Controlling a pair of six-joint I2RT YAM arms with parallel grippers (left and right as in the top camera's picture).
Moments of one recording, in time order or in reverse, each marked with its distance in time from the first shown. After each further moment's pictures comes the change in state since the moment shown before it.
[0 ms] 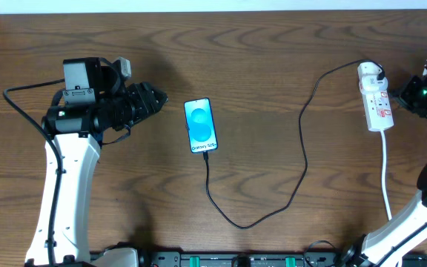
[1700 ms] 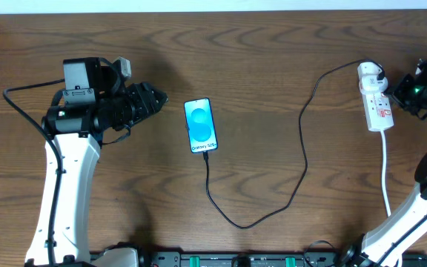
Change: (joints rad) left arm 0.000 0.000 0.000 0.000 0.000 0.000; right arm 0.032 0.068 0.002 0.097 0.002 0.064
